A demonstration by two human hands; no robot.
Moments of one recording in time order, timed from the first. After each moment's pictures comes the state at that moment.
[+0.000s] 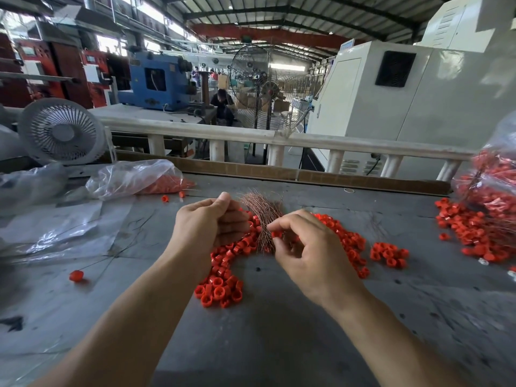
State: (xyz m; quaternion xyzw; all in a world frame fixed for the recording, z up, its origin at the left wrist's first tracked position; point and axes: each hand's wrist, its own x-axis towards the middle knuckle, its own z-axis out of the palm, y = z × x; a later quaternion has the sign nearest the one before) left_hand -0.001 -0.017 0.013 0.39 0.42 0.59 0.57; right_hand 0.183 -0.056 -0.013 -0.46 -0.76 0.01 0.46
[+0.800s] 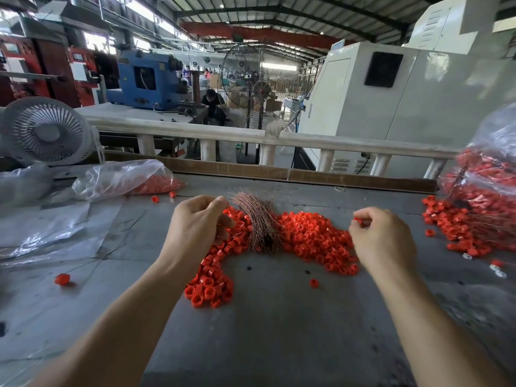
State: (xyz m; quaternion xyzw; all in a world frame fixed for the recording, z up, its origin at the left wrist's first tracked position) left_hand -0.004 -0.008 0.001 0.52 0.48 0.55 0.44; right_hand 0.283 -0.031 -0.010 -0.78 -0.47 -0.08 0.40
